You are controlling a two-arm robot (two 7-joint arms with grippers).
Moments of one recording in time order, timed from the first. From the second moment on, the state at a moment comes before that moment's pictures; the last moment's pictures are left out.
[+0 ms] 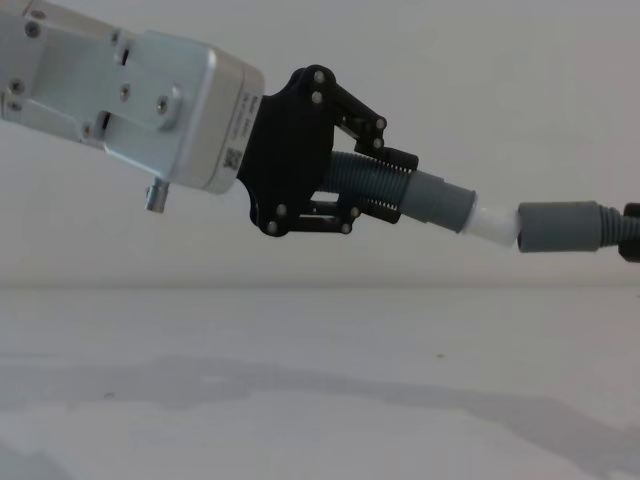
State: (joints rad) left arm -0.79 0.62 0.79 -1.57 0.46 -0.68 -0.60; right arm 0.04 0.76 -0.22 -1.76 -0.32 -0.56 0.36
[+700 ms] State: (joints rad) left arm -0.79 0.62 0.79 -1.57 0.46 -0.68 -0.60; right arm 0.05 0.75 -0.24 -1.77 -0.29 -0.51 0.38
